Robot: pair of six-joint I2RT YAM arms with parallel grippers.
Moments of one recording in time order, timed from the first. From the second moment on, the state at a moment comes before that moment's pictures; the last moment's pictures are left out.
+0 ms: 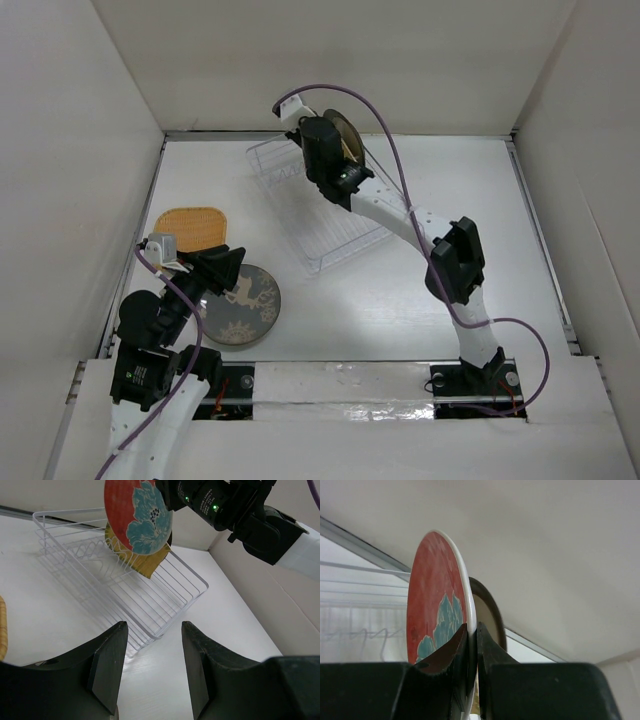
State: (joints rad) left arm -0.25 0.22 0.66 -0.39 0.18 -0.50; right arm 0.80 2.14 2.05 0.05 0.68 -0.56
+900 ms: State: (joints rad) left arm -0.24 0.22 0.66 -0.39 0.18 -0.50; right arm 0.73 2.13 1.86 0.10 0.64 -0.41
